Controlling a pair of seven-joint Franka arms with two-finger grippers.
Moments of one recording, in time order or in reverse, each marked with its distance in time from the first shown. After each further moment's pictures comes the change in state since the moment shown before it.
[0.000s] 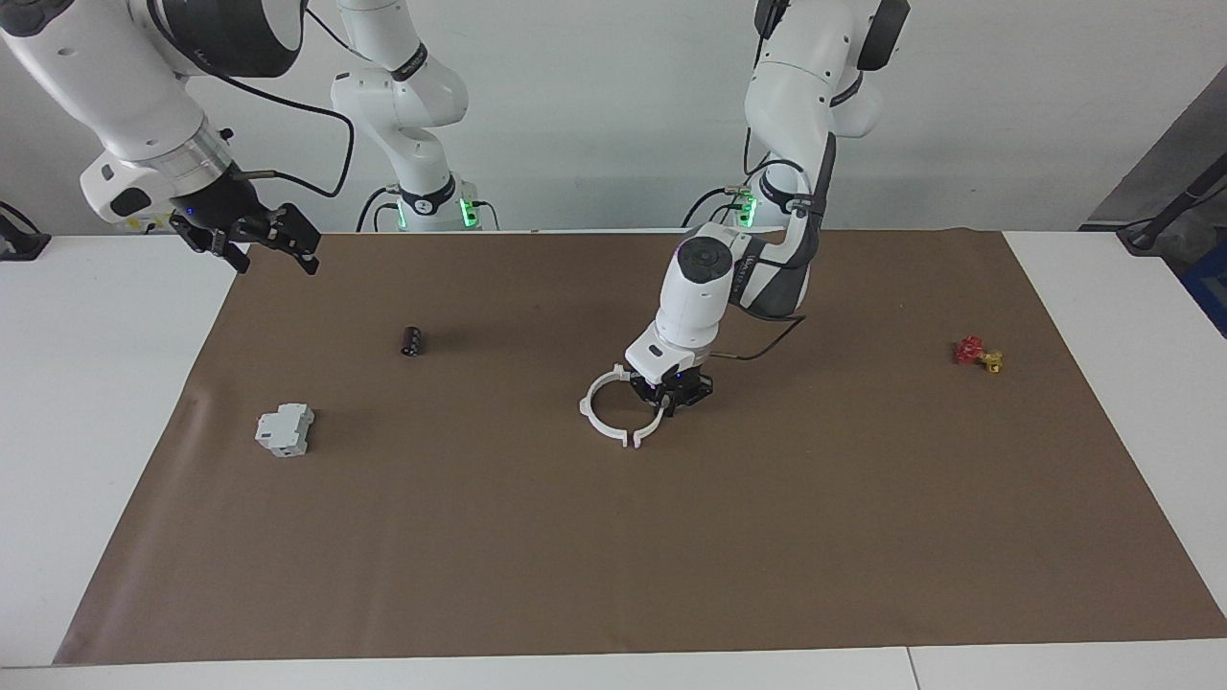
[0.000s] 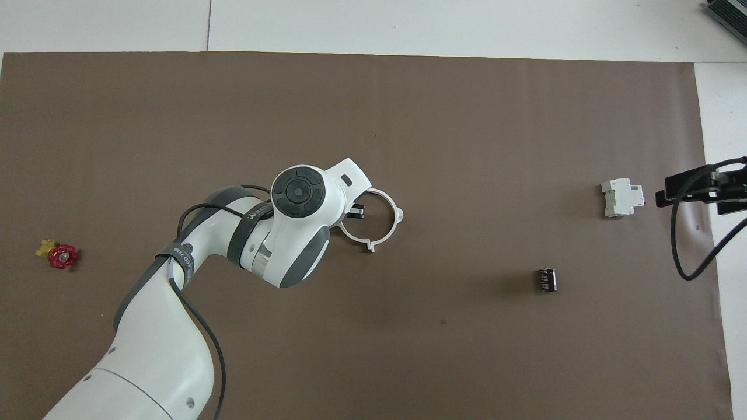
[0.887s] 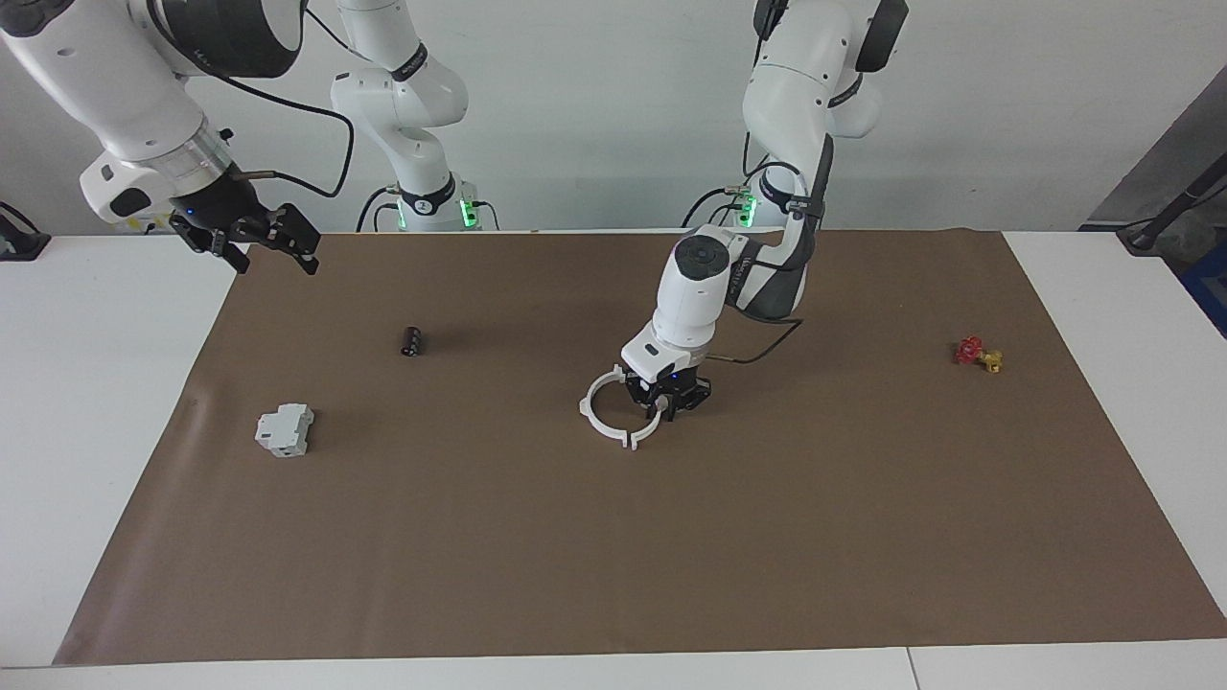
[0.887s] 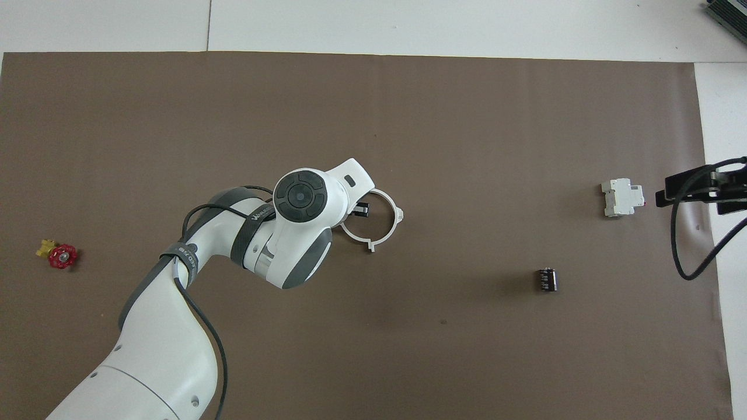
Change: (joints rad) left arm -0.003 0.015 -0.006 -0.002 0.007 0.075 0.009; right arm 0.000 0.000 0.000 0.000 0.000 0.000 0.000
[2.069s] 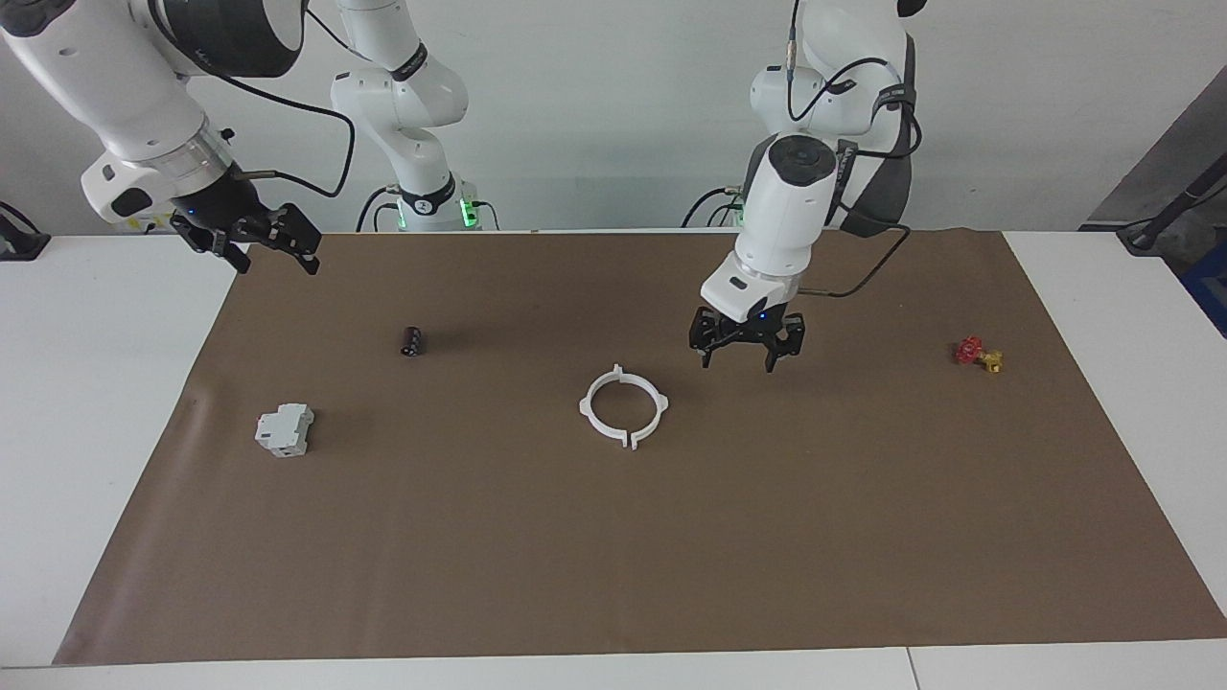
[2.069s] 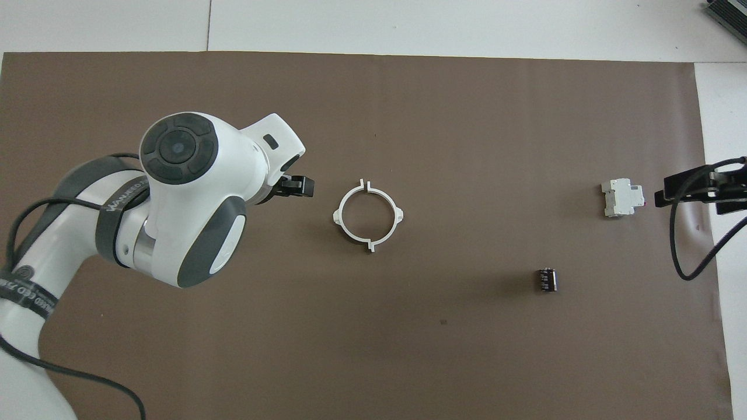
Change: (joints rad) left arm 0.140 -0.300 0.029 0.064 0.000 -0.438 0.132; right arm 0.001 0.000 0.003 0.000 0.000 0.000 0.000
